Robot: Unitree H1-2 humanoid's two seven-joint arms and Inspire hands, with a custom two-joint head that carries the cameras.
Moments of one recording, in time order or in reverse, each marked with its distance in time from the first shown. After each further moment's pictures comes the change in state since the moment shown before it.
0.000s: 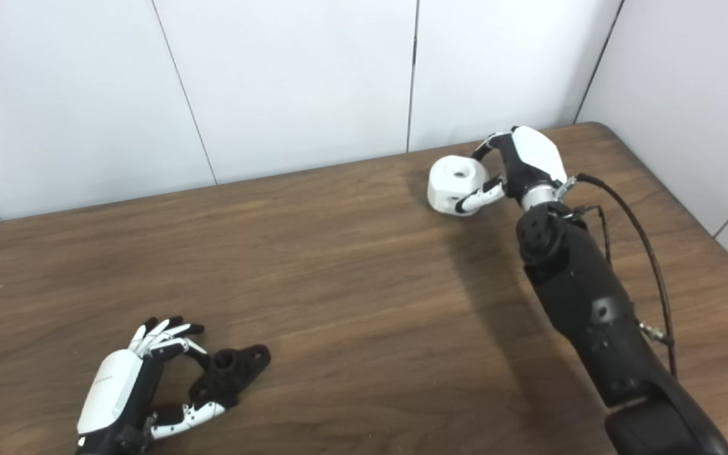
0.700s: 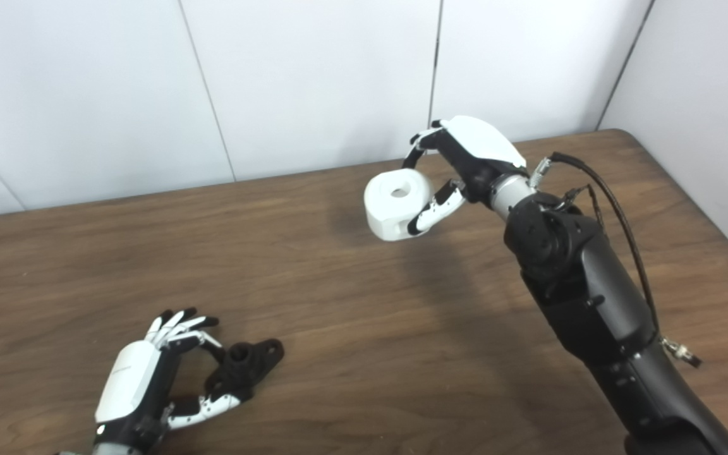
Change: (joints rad) left arm 0.000 -0.033 -0.005 -0.001 0.048 0.017 0.007; right arm 0.003 -0.005 0.100 -0.483 -0.096 0.065 0.455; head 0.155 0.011
